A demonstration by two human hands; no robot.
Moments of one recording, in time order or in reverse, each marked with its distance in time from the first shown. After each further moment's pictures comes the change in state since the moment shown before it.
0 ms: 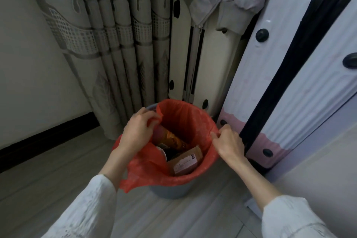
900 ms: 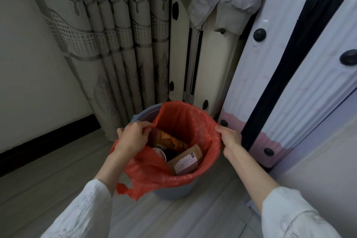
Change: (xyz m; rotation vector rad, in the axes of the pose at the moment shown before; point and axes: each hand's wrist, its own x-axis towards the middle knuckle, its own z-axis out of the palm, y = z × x) left_hand -0.009 -0.011 0.000 0.214 -0.151 -0.216; right_hand 0.008 -0.007 -0.009 1.116 -0.075 0.532
